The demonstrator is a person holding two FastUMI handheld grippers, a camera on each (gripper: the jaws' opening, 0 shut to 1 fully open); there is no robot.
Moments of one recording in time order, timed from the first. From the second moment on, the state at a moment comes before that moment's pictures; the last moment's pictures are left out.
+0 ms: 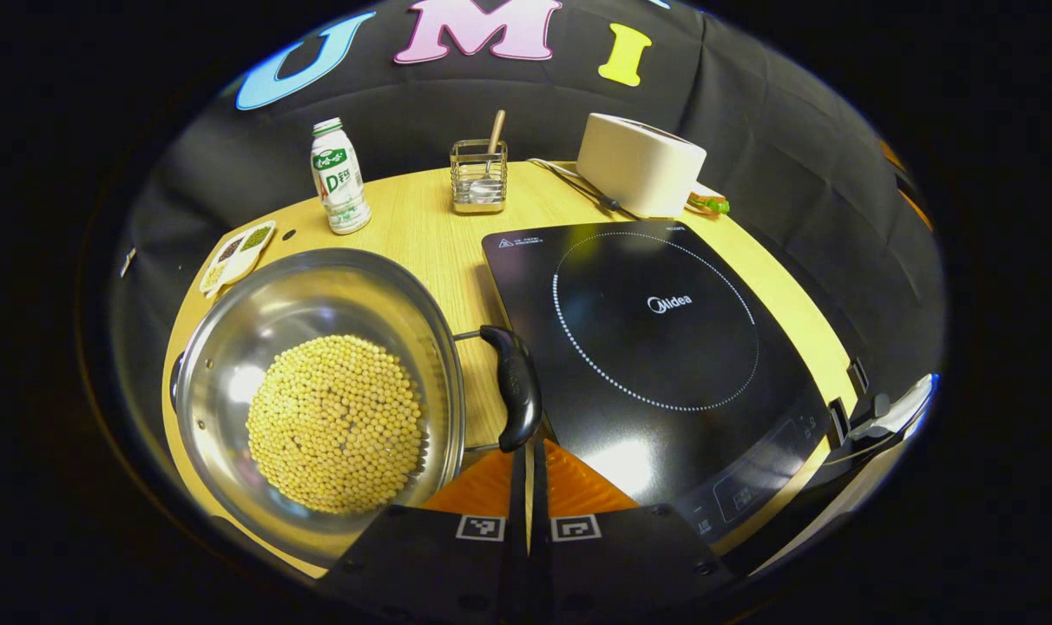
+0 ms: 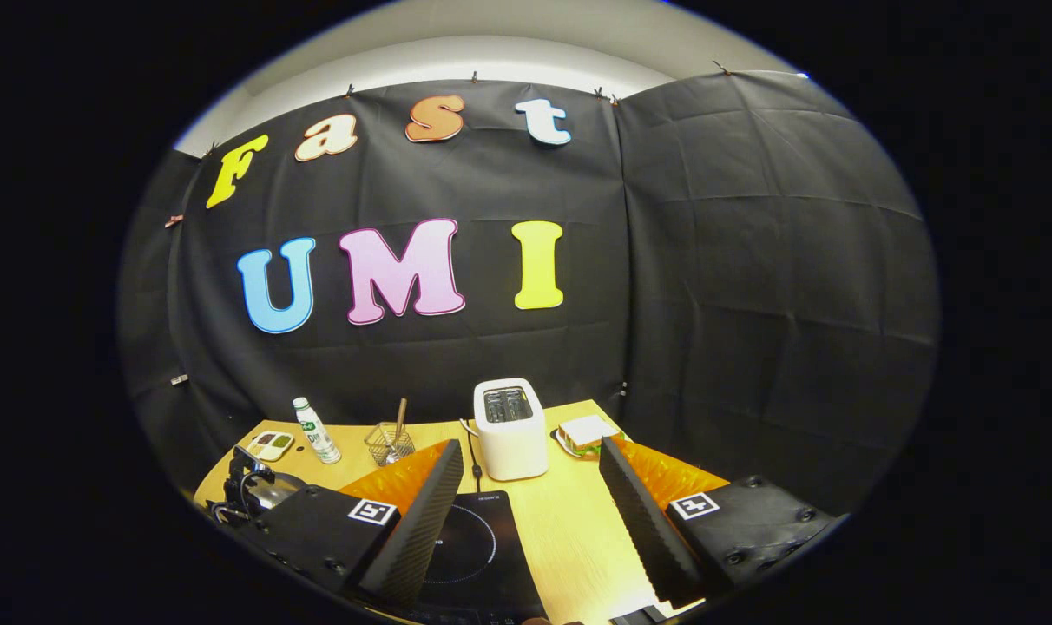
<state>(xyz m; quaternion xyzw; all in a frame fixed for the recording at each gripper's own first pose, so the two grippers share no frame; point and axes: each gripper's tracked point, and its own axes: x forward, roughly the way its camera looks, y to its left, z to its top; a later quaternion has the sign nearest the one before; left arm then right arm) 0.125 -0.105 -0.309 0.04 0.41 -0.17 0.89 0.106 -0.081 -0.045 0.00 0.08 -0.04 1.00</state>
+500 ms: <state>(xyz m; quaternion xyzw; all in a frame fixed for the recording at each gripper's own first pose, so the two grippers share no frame) 0.150 -0.106 -0.301 0.05 0.39 -0.17 0.90 0.105 -0.085 -0.047 0.00 0.08 -0.03 1.00</state>
